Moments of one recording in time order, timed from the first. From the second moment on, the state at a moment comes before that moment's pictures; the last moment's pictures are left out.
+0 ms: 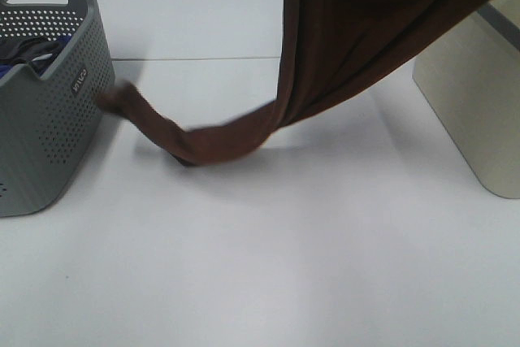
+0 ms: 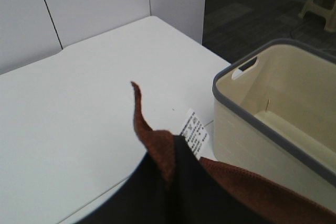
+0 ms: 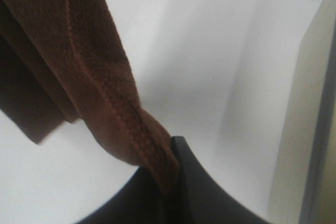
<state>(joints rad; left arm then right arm) -0.70 2.08 -2.38 0.14 0.70 -0.14 0.13 1.40 -1.35 0.29 0.92 -0.30</state>
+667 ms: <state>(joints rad) -0.64 1.90 -2.38 0.29 0.84 -0.12 0.13 1.42 -1.70 0.31 1.02 -0.29</state>
